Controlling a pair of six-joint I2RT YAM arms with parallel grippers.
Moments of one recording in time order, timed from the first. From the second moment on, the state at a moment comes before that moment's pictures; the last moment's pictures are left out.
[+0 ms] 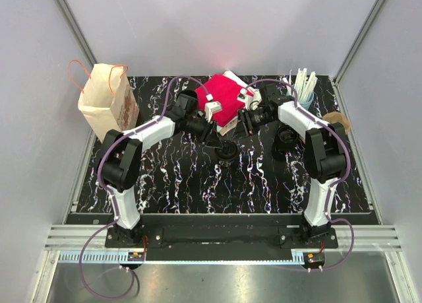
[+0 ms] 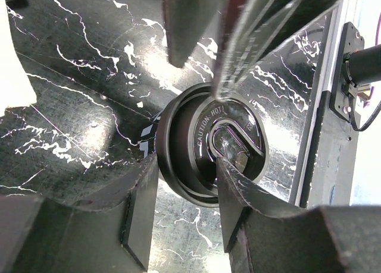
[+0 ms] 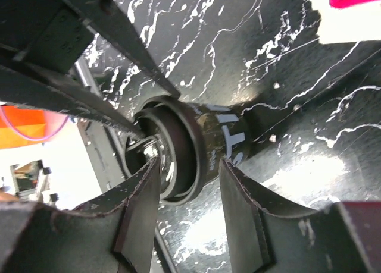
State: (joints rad) left arm -0.45 1.88 1.30 -0.31 0.88 0.13; right arm 0.30 1.98 1.50 -0.64 -0.91 -0.08
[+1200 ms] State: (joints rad) left arm -0.45 1.88 1.31 -0.31 0.87 0.13; right arm 0.26 1.96 1.33 -0.68 -1.04 -0.12
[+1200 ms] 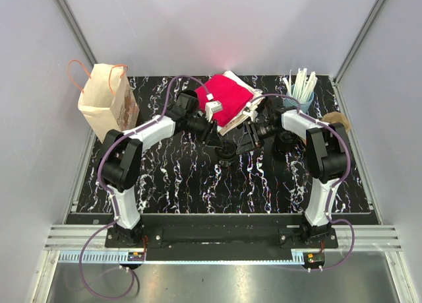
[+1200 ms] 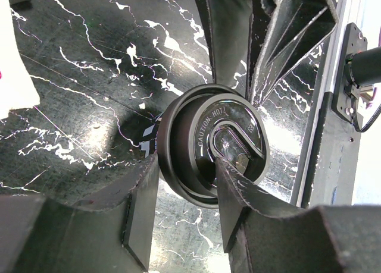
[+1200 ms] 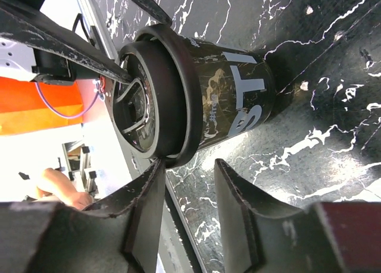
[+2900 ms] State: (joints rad) left arm -0.44 1.91 1.37 -0.37 0.84 0.15; right arm 0.28 1.98 1.48 -0.77 -0.88 -0.08
